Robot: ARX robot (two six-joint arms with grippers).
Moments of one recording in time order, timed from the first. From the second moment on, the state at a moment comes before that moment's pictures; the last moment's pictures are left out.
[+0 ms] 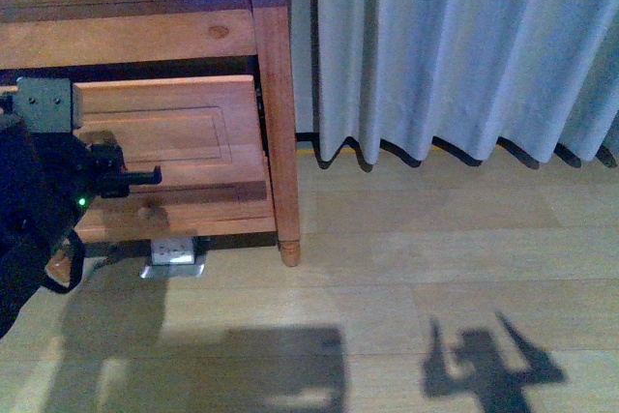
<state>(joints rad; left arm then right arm) -0.06 2.40 0.89 1.34 -0.17 0.11 0.00 0.00 0.01 0.00 0.00 0.00</state>
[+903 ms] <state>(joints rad) -0.09 2.03 0.44 1.12 -0.22 0.13 0.00 0.00 0.01 0.00 0.00 0.00</state>
